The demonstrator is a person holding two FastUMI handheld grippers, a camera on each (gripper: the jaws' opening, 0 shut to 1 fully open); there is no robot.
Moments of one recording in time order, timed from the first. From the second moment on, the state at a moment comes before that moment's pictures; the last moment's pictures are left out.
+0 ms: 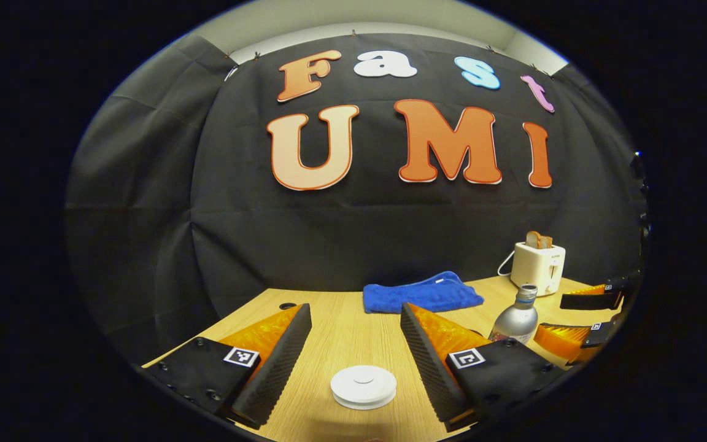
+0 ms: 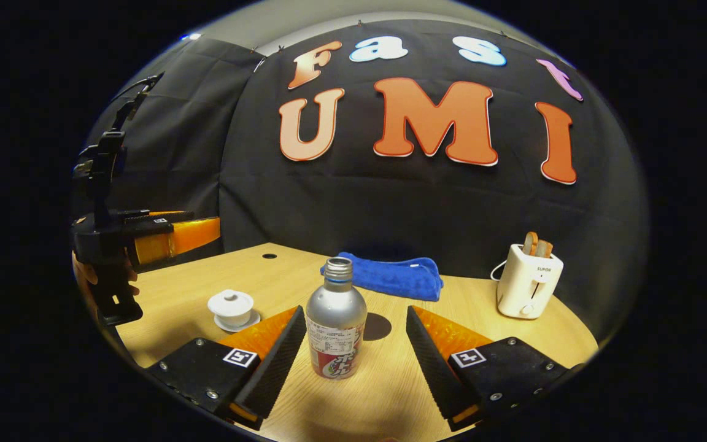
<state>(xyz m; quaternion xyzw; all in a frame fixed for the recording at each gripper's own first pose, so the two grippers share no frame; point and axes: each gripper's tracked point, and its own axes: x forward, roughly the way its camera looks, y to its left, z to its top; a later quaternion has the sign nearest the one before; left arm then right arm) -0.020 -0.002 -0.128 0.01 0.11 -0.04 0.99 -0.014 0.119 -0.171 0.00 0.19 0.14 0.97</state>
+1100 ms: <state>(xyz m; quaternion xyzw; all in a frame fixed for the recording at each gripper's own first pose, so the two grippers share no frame) -0.017 -0.006 -0.245 0.01 0.24 -0.07 0.97 0.008 0.148 -0.246 0.03 0.28 0.17 0.95</state>
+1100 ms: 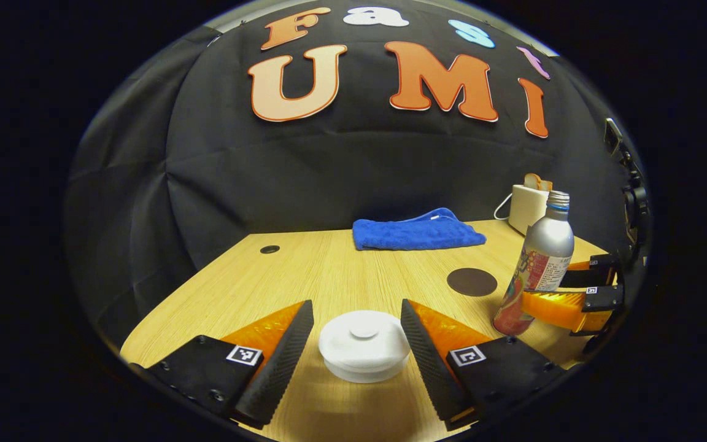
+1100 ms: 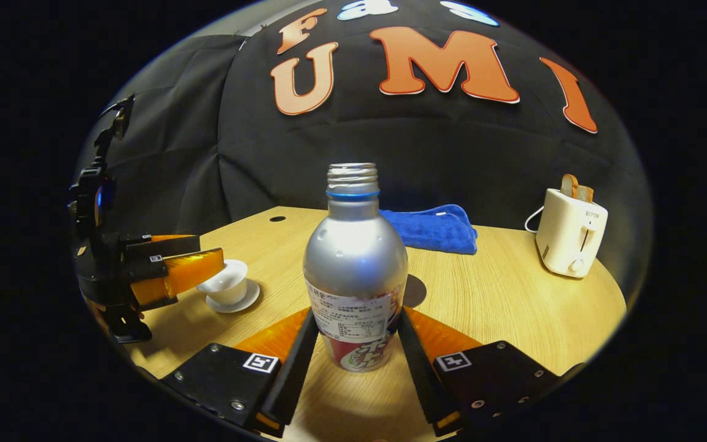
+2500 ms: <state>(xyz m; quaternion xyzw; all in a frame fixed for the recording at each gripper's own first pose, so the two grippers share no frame) 0.002 0.014 -0.223 0.02 0.19 -0.02 0.98 0.028 0.107 -0.214 -0.11 0.25 0.15 0.95</state>
